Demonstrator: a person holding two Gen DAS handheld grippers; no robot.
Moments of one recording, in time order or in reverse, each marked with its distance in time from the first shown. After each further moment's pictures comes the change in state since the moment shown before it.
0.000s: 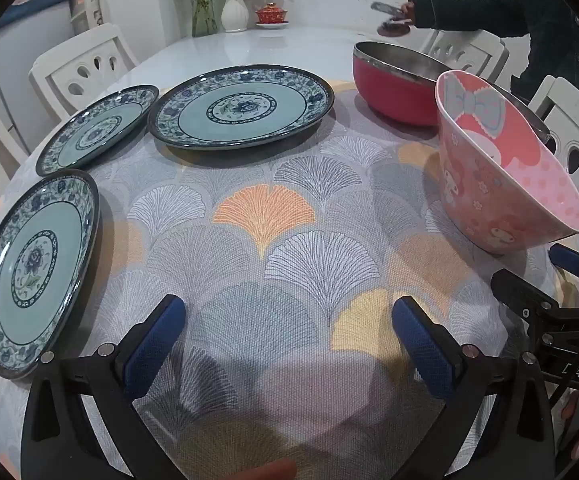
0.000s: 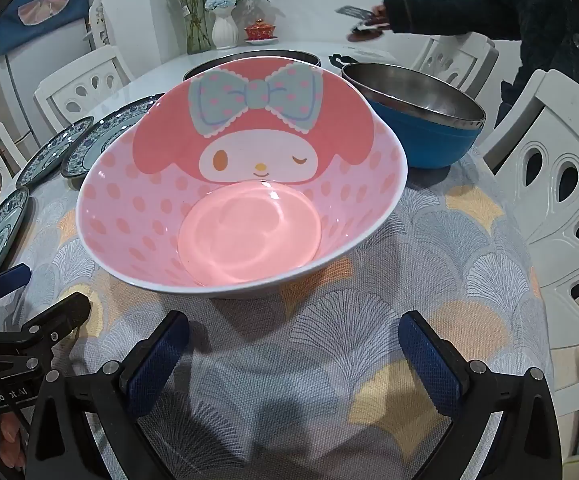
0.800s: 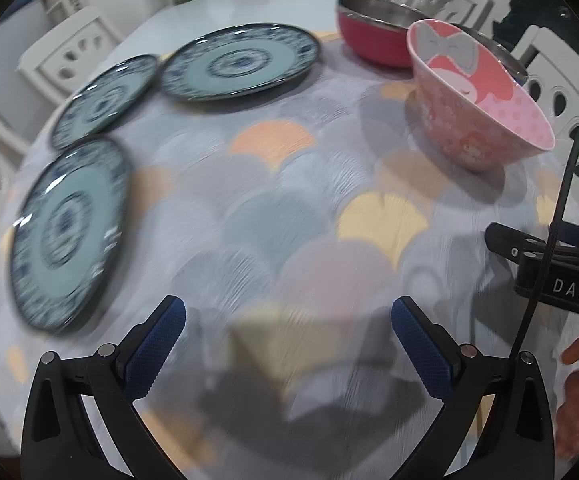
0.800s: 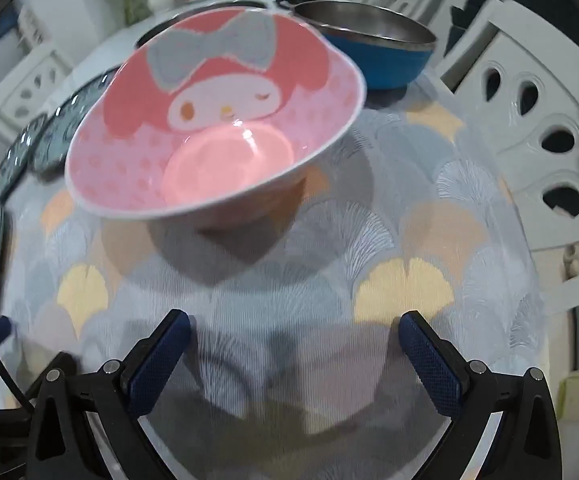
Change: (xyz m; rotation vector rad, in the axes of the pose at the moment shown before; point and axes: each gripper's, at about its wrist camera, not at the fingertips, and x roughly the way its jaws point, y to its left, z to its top) left arm -0.043 0.007 -0.020 0.083 0.207 0.022; right arm -0.013 0.007 -0.005 0.143 0.285 -0.055
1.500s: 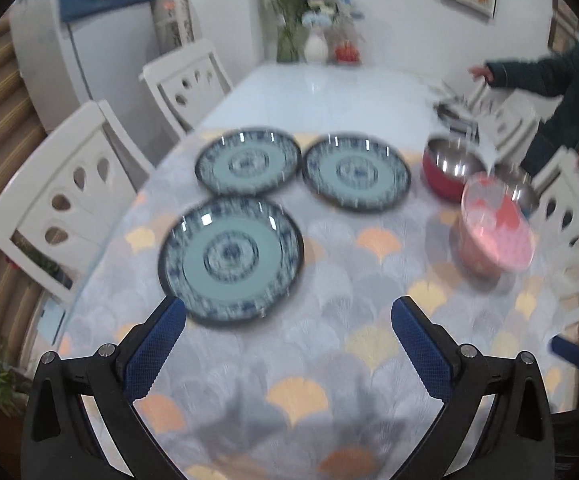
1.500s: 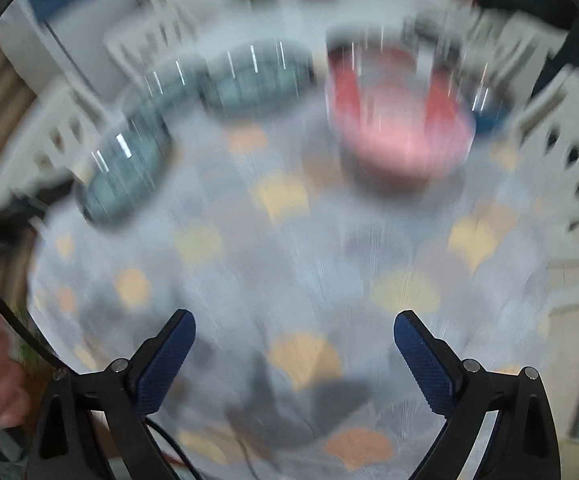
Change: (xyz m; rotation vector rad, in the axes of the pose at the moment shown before) left arm -0.131 0.087 0.004 -0.236 -0.240 0.099; right arm -0.146 0.057 -0.073 -0.171 -0.203 0.228
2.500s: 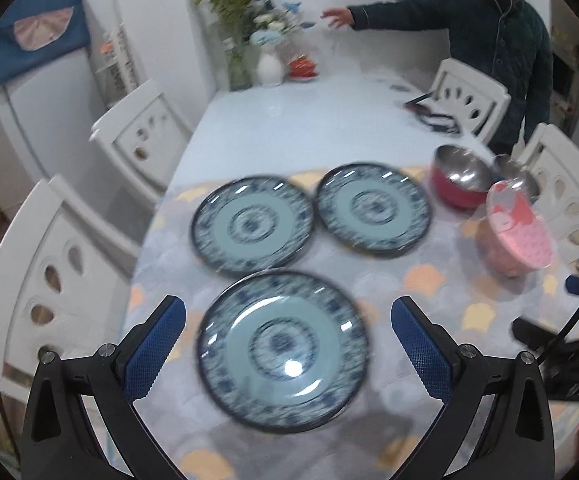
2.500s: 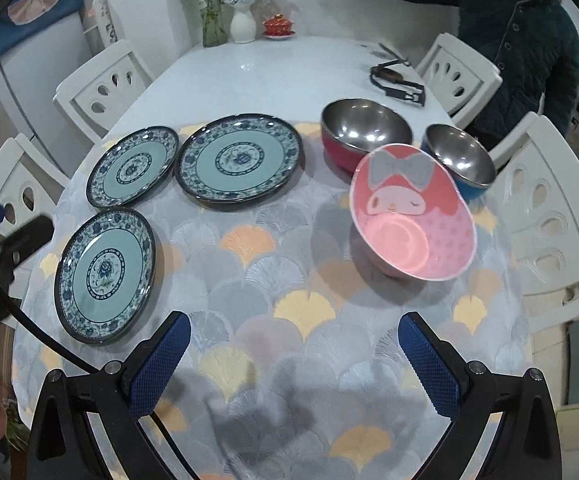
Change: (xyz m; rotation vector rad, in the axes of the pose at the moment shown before) left arm 0.058 0.065 0.059 0.243 -0.038 -0.097; right arm 0.077 0.075 0.081 0.083 0.086 -0.224
